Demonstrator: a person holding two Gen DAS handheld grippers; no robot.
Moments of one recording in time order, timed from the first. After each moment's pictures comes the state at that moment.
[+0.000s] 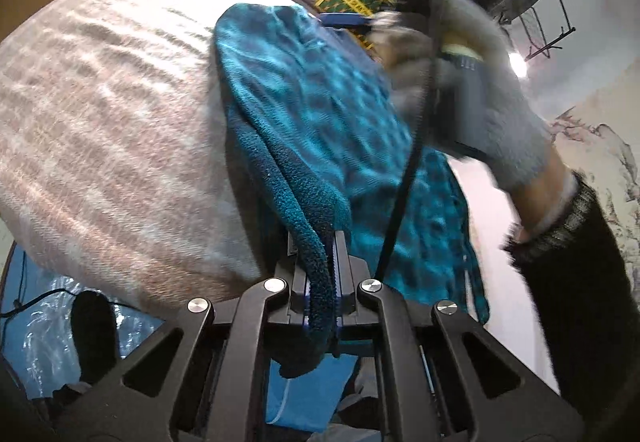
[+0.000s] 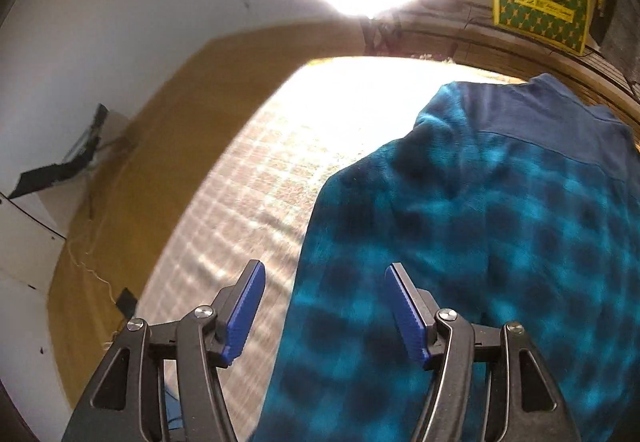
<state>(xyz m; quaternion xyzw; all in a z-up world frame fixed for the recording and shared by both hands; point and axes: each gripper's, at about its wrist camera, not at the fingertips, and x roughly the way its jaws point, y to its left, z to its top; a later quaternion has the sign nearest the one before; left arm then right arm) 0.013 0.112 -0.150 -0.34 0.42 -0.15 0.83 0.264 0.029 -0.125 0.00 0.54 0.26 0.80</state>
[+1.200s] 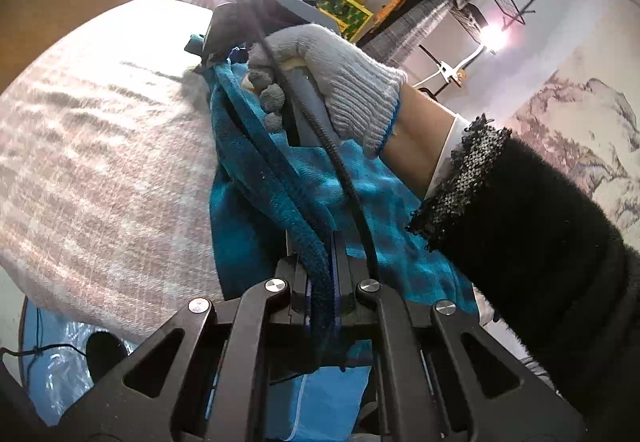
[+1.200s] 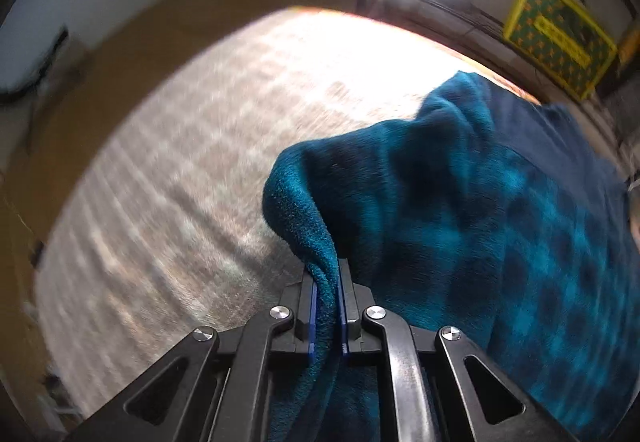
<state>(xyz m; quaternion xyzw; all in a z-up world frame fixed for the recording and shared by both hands) 0.021 0.061 -0.115 -0.26 0.39 -0.16 0.87 0.300 0.048 -0.186 -0.12 0.55 0.22 0.80</state>
